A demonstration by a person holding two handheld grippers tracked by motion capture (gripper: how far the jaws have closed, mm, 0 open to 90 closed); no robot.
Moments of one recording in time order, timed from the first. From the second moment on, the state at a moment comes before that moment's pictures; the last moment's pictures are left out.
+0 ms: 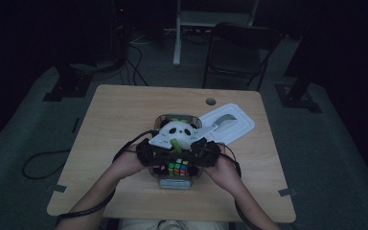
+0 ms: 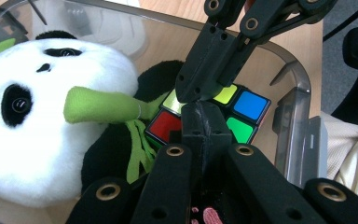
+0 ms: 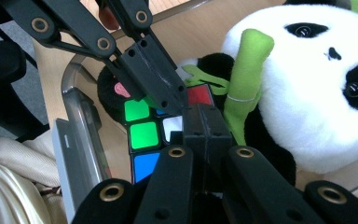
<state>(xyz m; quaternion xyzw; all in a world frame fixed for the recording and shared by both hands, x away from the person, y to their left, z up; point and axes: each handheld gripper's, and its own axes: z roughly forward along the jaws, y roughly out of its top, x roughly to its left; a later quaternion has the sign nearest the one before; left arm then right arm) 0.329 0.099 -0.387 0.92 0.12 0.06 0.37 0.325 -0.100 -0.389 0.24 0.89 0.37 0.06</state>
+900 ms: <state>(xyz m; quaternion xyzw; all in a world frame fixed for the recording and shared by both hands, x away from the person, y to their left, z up) 0.325 0.102 -0.379 0.91 0.11 0.03 0.39 0.325 -0.111 -0.382 0.28 0.87 0.40 0.03</state>
